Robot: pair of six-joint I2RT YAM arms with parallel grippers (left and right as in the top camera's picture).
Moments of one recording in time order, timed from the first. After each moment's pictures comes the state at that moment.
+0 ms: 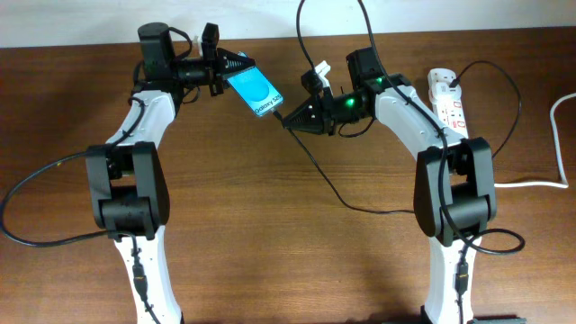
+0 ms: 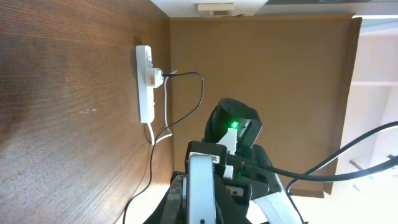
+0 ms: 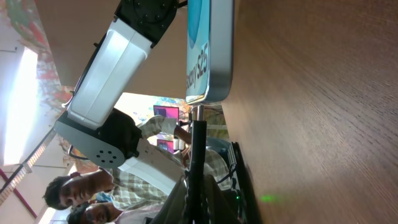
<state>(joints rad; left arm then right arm) 0.00 2.35 1.81 0.12 1.39 -1.12 0.22 2.22 1.73 -0.70 -1.51 0.25</state>
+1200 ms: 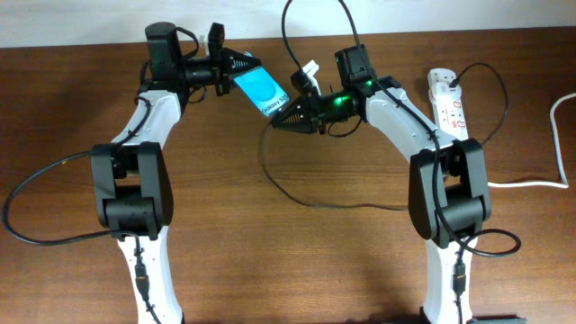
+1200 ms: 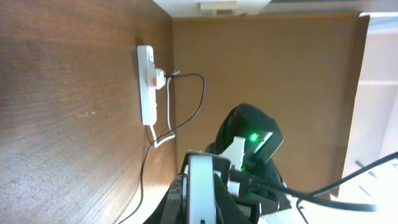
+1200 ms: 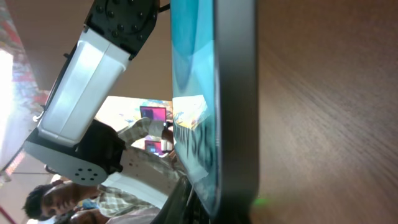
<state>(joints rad) -0.03 2.35 1.81 0.12 1.36 -1.12 0.26 2.22 1.72 -0.56 -1.43 0.39</state>
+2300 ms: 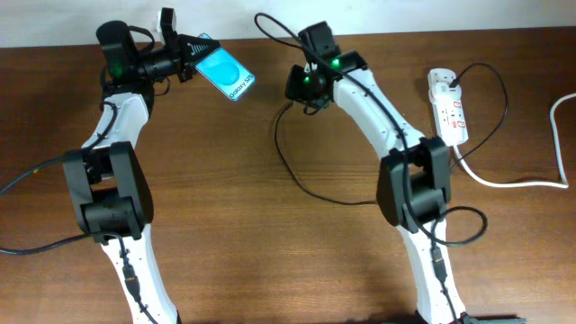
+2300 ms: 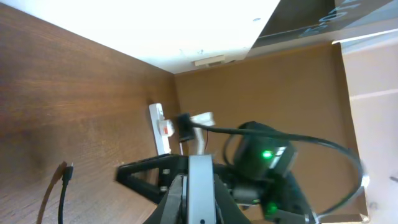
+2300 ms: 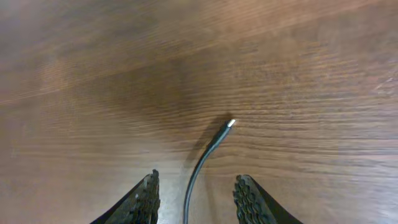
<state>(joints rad) 0.12 2.35 1.81 0.36 1.32 -1.15 0.37 2.44 2.20 -0.81 -0.19 0.68</state>
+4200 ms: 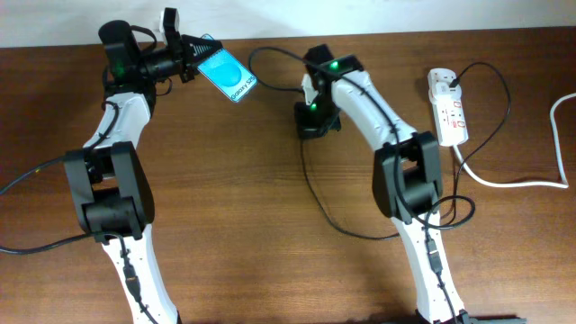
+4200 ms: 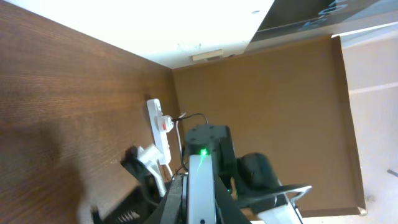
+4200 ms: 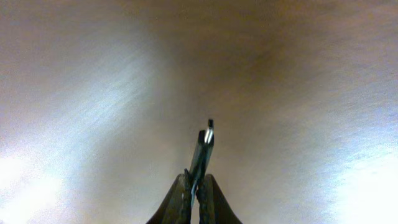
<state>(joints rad) 0.11 2.35 1.81 0.36 1.33 -1.14 0.33 2.55 2.29 -1.26 -0.45 0.17</state>
